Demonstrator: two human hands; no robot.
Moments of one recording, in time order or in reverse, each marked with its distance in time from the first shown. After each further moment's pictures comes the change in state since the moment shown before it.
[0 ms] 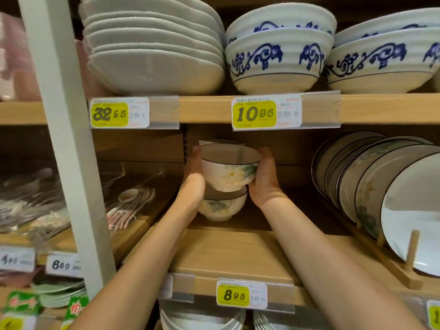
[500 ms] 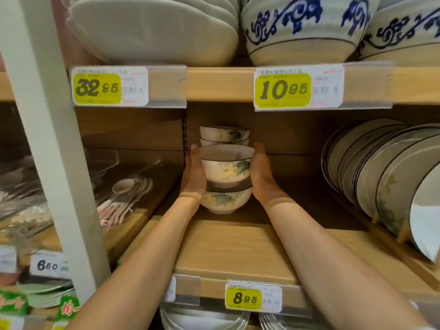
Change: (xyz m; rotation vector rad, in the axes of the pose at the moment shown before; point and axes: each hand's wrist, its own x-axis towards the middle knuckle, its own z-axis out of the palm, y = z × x) left_hand 0.052 -0.057 -0.012 0.070 -0.013 0.084; right_hand 0.042 0.039 -0.002 -0.480 0.186 0.038
